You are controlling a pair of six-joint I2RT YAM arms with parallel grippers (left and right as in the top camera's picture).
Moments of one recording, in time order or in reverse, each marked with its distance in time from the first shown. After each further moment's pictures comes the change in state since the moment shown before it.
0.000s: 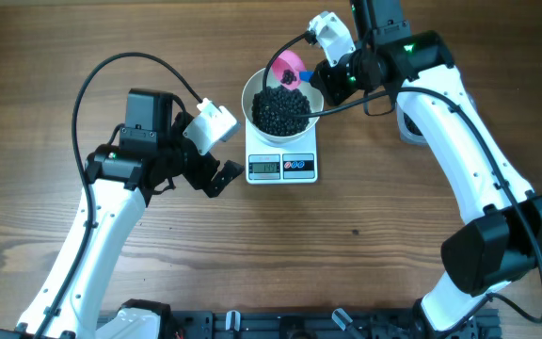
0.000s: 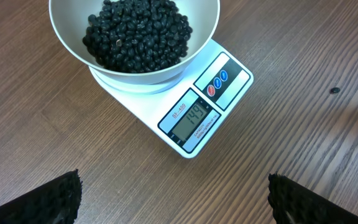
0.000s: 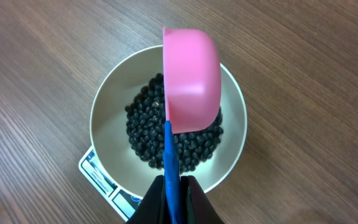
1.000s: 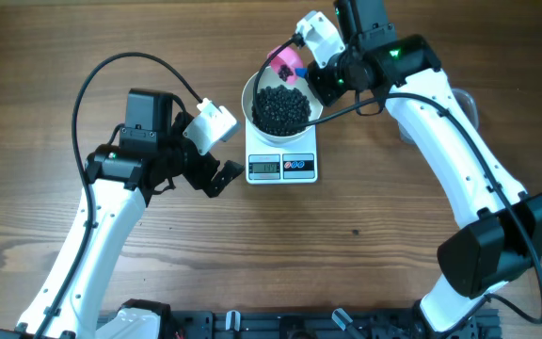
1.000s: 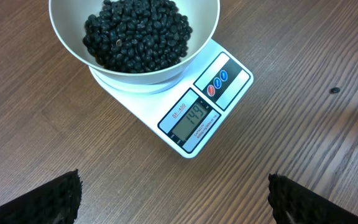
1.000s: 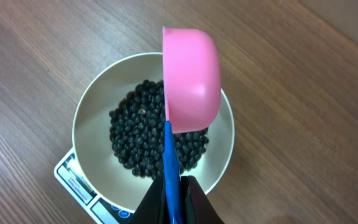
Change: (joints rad) left arm 0.000 0.000 0.000 0.000 0.000 0.000; right arm 0.052 0.000 0.000 0.043 0.114 -0.035
